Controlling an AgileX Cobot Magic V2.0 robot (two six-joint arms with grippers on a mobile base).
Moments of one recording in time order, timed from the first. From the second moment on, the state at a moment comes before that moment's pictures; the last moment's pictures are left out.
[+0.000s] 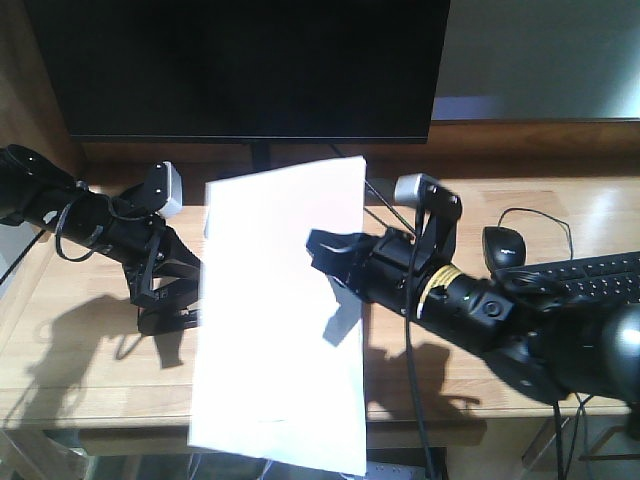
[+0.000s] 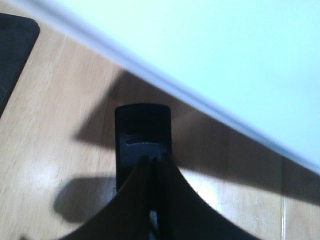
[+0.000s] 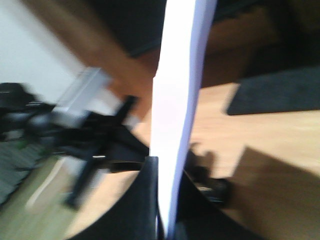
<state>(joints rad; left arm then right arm) -0.02 2.09 -1.45 -0.92 1.03 1.84 0.49 1.72 -0.72 -0.38 -0.73 0.93</state>
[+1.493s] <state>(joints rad) -0.02 2.09 -1.45 -0.92 1.03 1.84 0.53 2.04 -0.86 -0.11 -0.72 0.61</state>
